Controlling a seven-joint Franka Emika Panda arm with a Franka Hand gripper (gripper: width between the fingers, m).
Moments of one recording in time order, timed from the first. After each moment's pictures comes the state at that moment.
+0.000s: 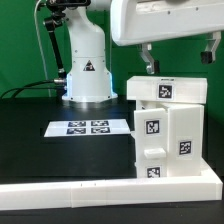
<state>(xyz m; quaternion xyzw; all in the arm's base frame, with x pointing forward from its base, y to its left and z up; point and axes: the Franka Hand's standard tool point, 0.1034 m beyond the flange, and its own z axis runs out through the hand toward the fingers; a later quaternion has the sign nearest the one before) 0.595 0.117 0.184 -0.99 -0.14 -0.04 0.05</state>
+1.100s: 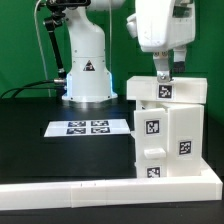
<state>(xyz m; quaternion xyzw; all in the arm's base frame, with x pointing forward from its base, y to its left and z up) 0.591 0.106 0.167 -0.86 -0.51 -0.03 0.01</state>
